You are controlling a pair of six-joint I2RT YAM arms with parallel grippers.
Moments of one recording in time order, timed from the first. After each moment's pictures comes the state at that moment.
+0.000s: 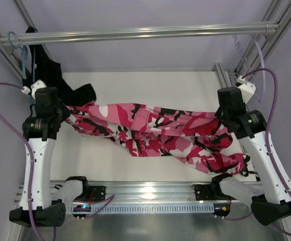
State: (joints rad) left arm 0.02 1.03 1.36 -0.98 -0.31 -0.56; right arm 0.31 1.03 1.32 -1.05 0.64 0.63
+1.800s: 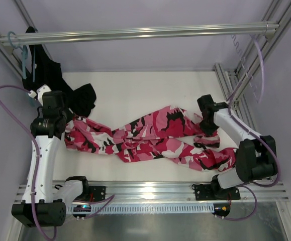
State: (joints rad) left arm 0.03 1.01 1.19 -0.87 -0.32 -0.54; right arm 0.24 1.49 1.00 -0.88 0.40 1.10
